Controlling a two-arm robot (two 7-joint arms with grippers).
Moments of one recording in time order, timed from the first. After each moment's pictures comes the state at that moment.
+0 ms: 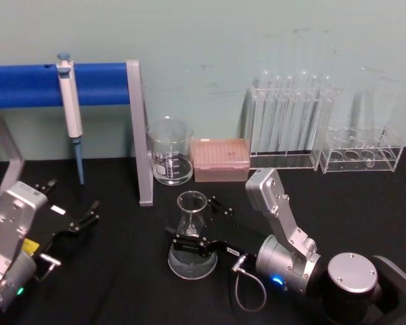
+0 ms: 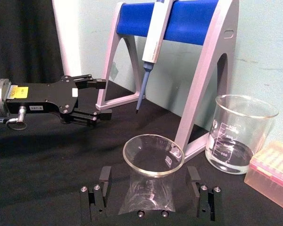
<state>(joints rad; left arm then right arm) -0.20 0.60 0.45 -1.41 -0.25 -0.12 0.03 0.39 0.23 -0.52 -1.20 0.28 -0.09 0.53</state>
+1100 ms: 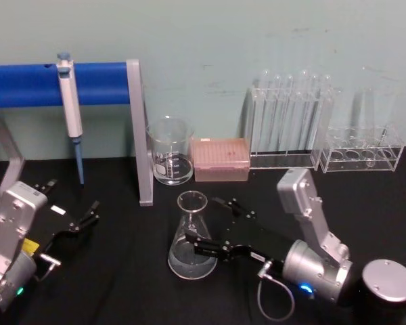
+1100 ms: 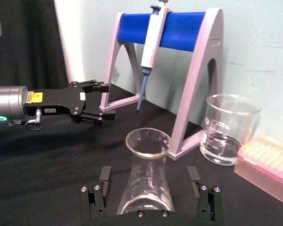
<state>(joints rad) -0.20 0.60 0.45 -1.41 -0.25 -0.12 0.03 0.29 0.34 -0.48 -1.38 0.35 -0.03 0.53</state>
